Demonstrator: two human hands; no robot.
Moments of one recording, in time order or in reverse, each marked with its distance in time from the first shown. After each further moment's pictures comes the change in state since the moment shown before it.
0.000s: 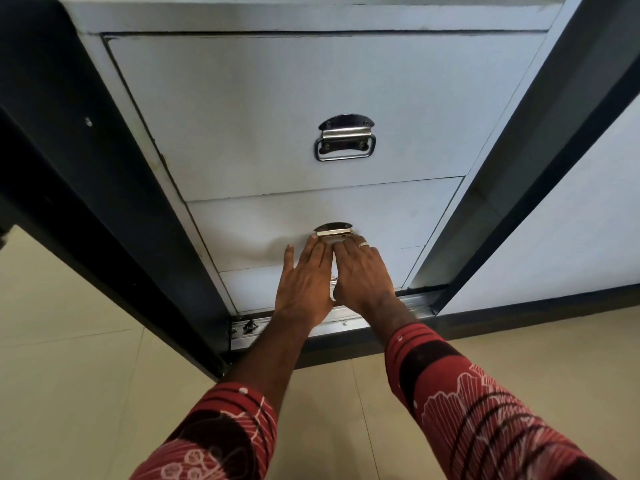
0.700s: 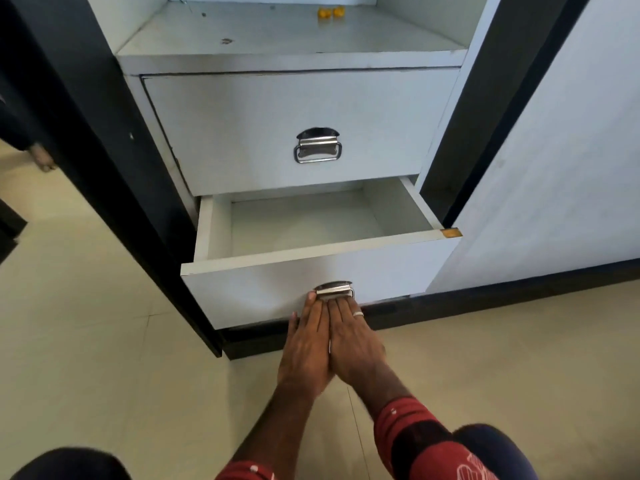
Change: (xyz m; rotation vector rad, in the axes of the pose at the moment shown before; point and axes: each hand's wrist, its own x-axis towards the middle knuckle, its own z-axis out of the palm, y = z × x) left_hand -0.149 0.073 0.001 -0.290 -0.128 -0.062; right_hand -0.164 -0.040 -0.021 -0.008 -0.224 -0.003
